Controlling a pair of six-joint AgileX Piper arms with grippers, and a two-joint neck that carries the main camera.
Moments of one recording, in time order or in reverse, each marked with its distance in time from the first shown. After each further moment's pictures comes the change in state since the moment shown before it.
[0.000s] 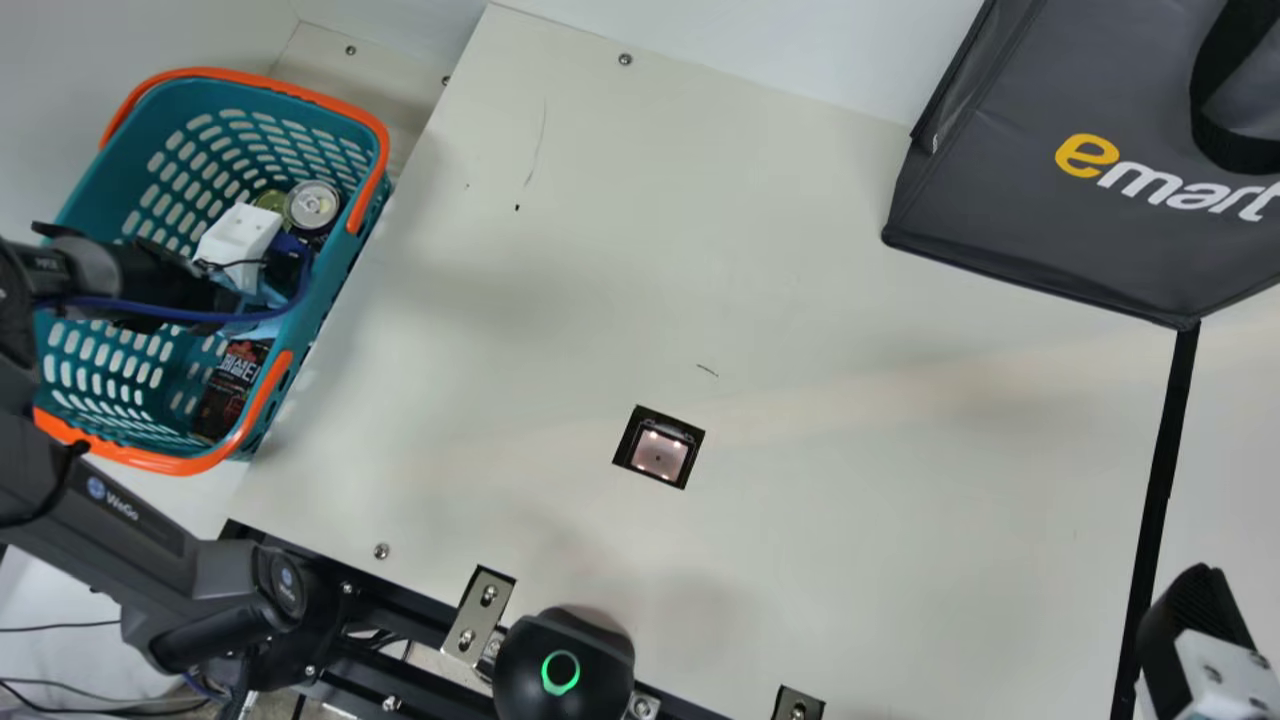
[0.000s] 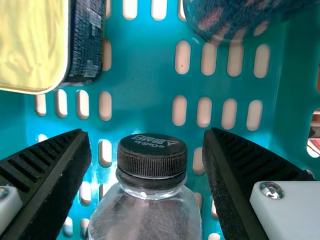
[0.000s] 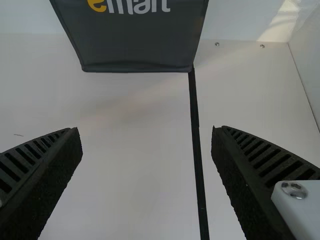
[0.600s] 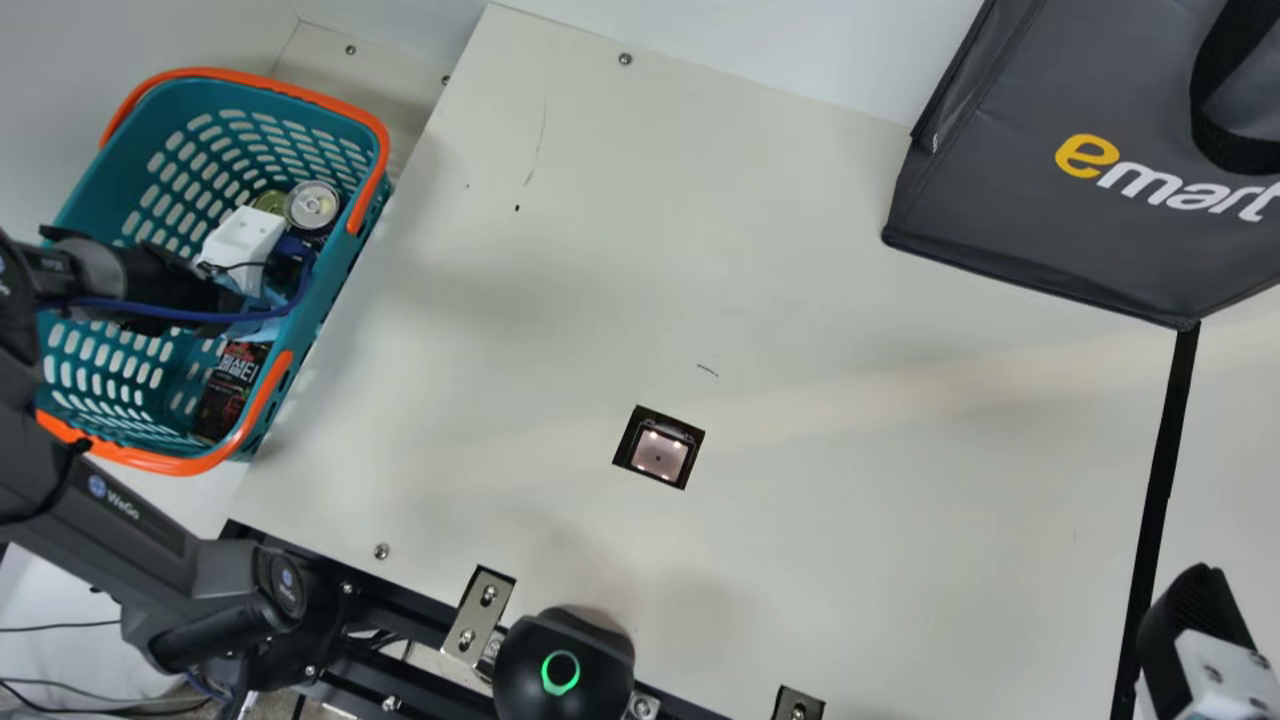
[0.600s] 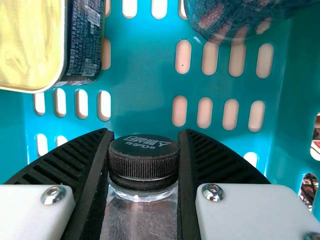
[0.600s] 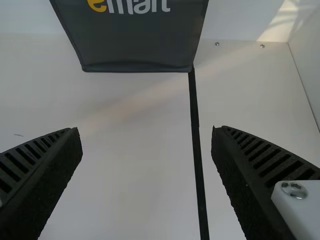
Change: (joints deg) left arm -0.6 0.2 0.7 -1.6 -0.8 1.7; right arm 0.0 0.0 0.0 0.0 -0.1 0.0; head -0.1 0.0
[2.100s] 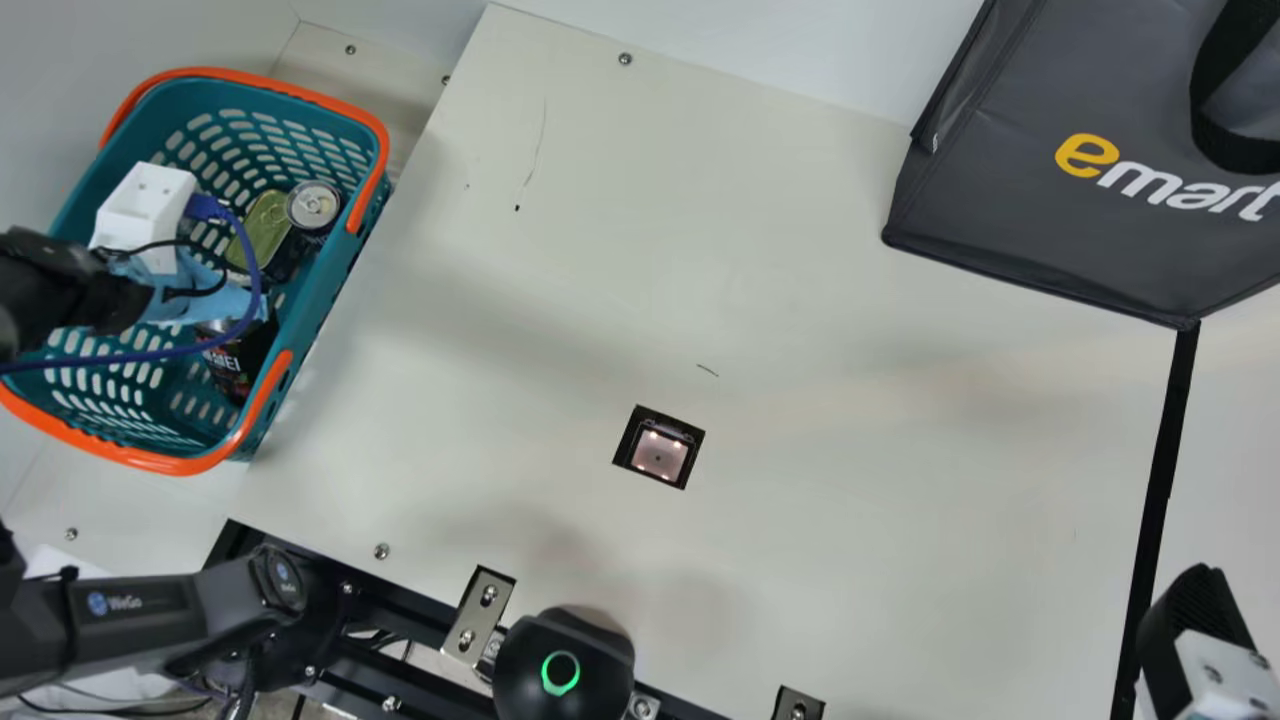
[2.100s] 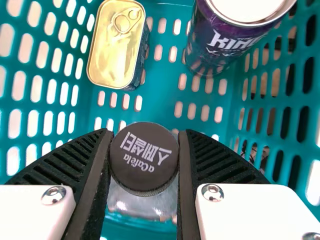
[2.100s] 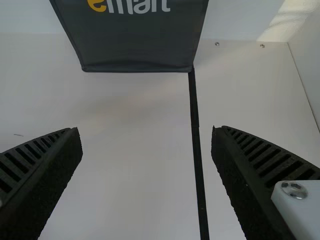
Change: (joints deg) left arm 6.9 -27.4 2.4 9.2 19.1 -11.3; right arm 0.0 0.0 0.0 0.0 0.1 0.0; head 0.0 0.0
